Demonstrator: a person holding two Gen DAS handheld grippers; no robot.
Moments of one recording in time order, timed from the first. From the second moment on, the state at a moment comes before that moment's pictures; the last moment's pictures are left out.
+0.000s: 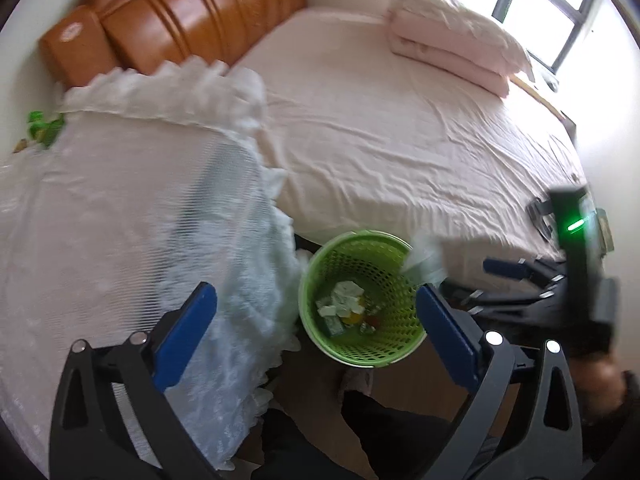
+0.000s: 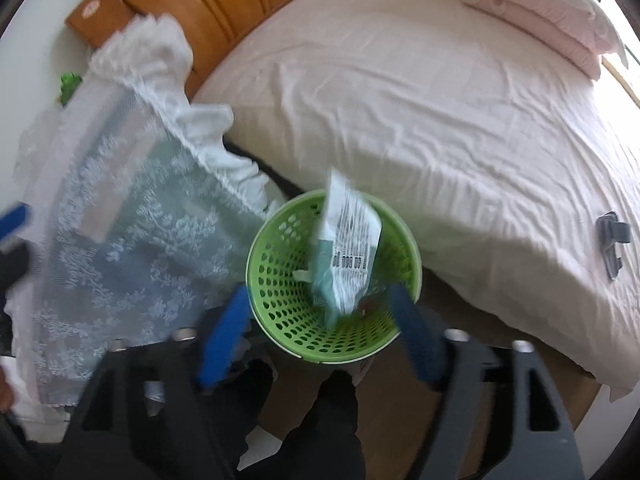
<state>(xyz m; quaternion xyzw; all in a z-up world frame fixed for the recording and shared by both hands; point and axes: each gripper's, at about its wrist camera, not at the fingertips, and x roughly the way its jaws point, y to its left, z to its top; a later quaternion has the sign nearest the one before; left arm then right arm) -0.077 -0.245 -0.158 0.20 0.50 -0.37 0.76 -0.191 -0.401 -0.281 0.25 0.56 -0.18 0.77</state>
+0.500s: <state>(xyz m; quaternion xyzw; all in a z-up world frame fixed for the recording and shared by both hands) -0.042 -0.177 -0.128 0.18 0.48 -0.32 0.80 -0.152 -0.368 -0.256 0.26 0.55 -0.17 0.77</state>
